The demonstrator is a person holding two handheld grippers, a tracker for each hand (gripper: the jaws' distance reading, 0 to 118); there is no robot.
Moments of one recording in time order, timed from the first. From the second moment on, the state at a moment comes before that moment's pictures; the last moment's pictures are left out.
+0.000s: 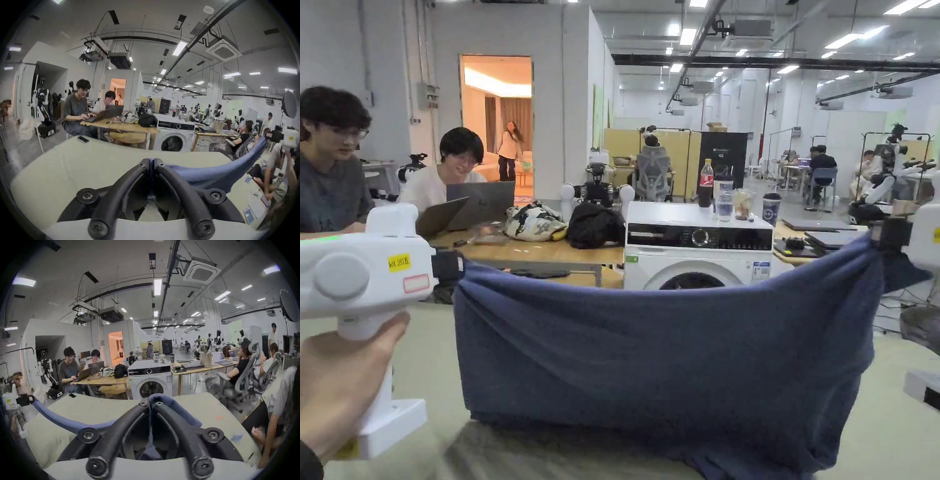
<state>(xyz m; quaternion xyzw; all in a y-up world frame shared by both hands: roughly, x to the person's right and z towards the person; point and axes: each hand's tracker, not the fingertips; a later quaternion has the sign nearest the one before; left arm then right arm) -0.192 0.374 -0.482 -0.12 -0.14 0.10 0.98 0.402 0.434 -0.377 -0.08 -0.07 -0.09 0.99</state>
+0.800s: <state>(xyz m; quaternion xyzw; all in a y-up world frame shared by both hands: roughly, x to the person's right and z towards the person) -0.260 0.120 -0.229 -0.34 -0.12 0.11 0.93 0.326 0.140 -0.115 -0.28 -0.09 -0.16 0.94</state>
